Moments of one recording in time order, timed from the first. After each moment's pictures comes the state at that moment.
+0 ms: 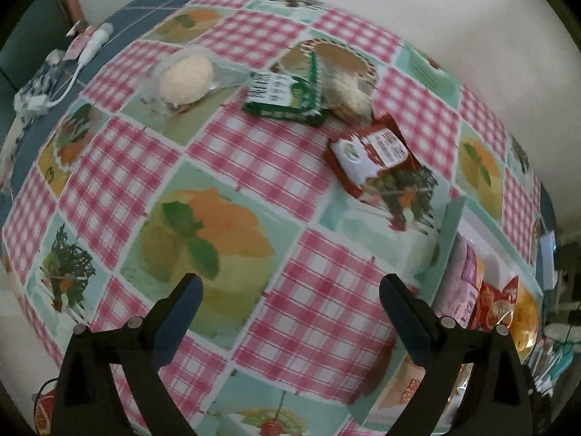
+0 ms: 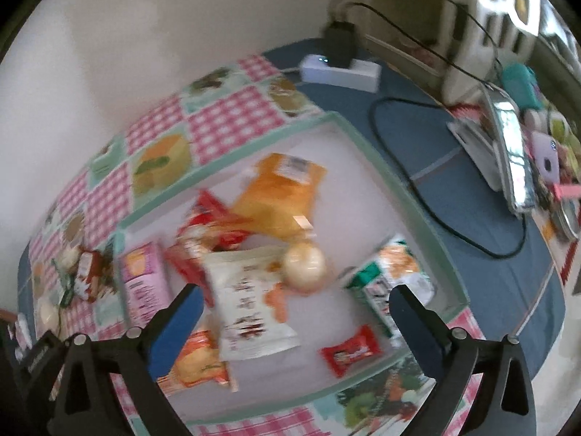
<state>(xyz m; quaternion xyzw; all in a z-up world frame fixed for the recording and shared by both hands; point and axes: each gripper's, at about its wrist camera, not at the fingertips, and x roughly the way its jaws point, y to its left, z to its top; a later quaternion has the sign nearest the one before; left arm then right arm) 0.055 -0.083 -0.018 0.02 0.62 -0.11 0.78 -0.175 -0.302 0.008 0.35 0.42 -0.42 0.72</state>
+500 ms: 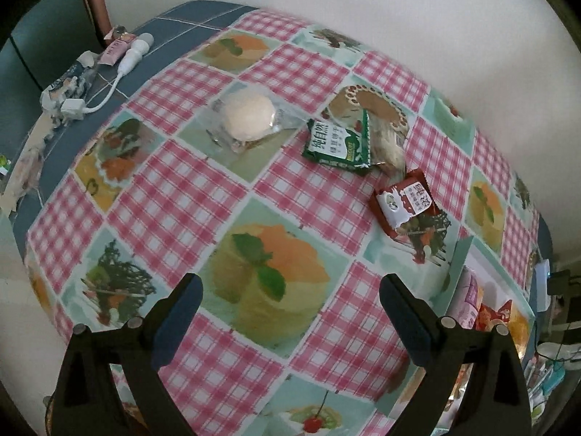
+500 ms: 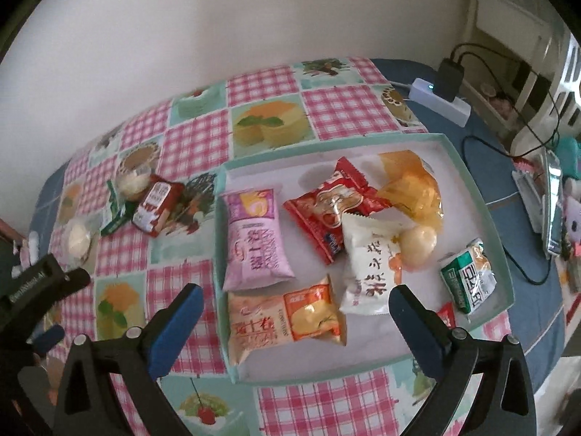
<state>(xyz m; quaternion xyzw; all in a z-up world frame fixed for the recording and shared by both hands) 0.071 -0.042 0.024 0.00 0.59 -0.09 0.80 -0.110 -0.219 0.029 0.27 0.46 -0.34 0.77</state>
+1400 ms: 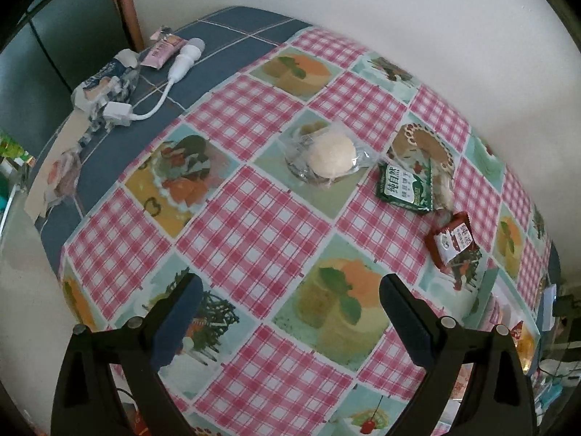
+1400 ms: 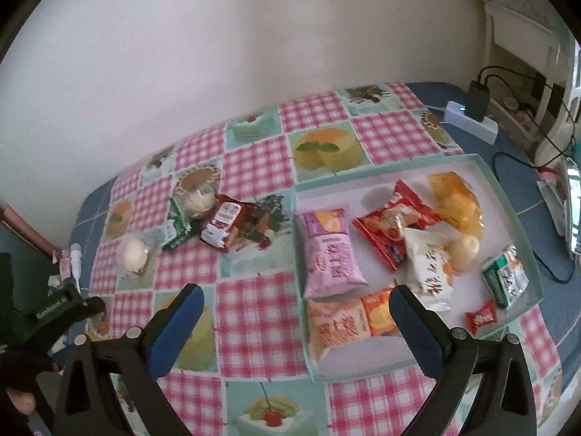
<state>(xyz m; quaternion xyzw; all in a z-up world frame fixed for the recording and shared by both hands) 0.104 0.031 0.046 0.00 0.58 -0.05 0.81 -0.090 -0.185 0.059 0.30 0.40 -0.30 0.81</state>
